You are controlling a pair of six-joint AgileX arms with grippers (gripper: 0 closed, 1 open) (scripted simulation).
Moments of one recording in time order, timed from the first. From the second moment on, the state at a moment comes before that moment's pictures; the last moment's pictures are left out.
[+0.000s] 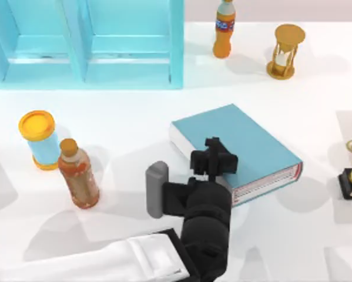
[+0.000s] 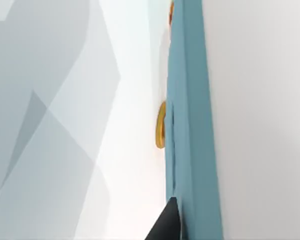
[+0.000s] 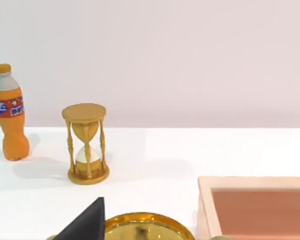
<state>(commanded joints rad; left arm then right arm) 2.05 1.04 4.80 -0.18 0.89 1.18 0.00 0.00 0.00 0.00 0.00 0.00</state>
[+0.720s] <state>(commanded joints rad) 2.05 1.04 4.80 -0.18 0.89 1.18 0.00 0.00 0.00 0.00 0.00 0.00</state>
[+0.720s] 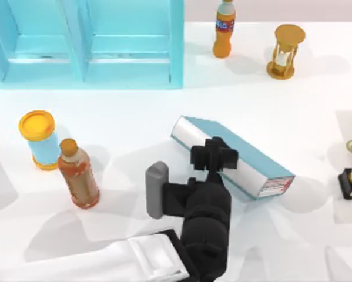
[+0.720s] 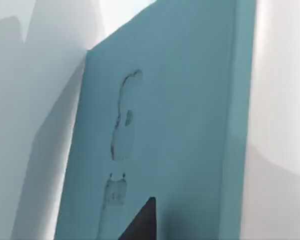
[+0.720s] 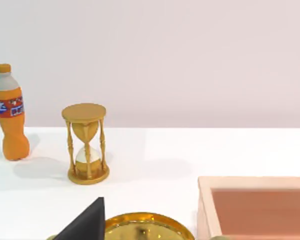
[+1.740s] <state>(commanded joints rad) 1.93 1.07 4.82 -0.01 0.98 1.04 0.00 0.00 0.00 0.00 0.00 0.00</state>
